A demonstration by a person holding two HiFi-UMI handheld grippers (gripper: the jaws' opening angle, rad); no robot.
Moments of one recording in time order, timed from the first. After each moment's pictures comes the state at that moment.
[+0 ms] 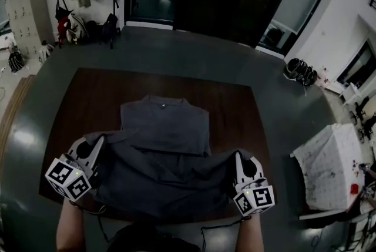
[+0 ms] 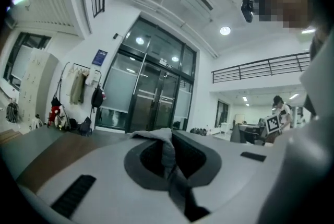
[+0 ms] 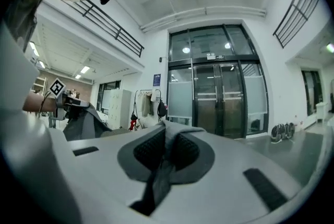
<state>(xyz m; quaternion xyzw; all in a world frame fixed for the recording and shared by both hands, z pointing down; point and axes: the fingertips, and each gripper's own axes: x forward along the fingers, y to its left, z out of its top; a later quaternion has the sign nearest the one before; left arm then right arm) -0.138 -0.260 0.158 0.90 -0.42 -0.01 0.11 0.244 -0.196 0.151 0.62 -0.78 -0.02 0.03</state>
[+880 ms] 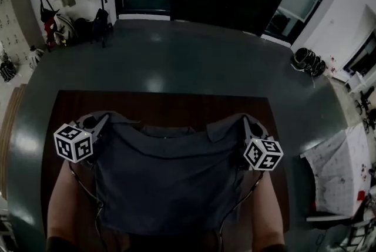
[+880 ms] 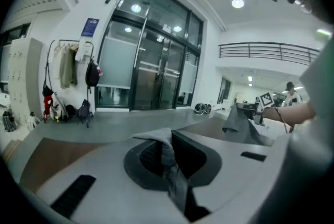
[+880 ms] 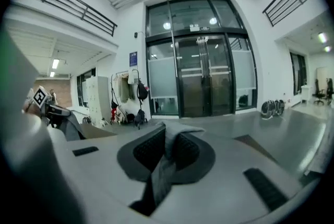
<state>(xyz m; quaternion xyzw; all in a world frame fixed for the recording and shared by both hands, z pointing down) -0.115 -0.596 0.262 0.90 -0.39 0.13 0.16 0.337 -0.537 0.228 0.68 -0.72 0.11 0.08</state>
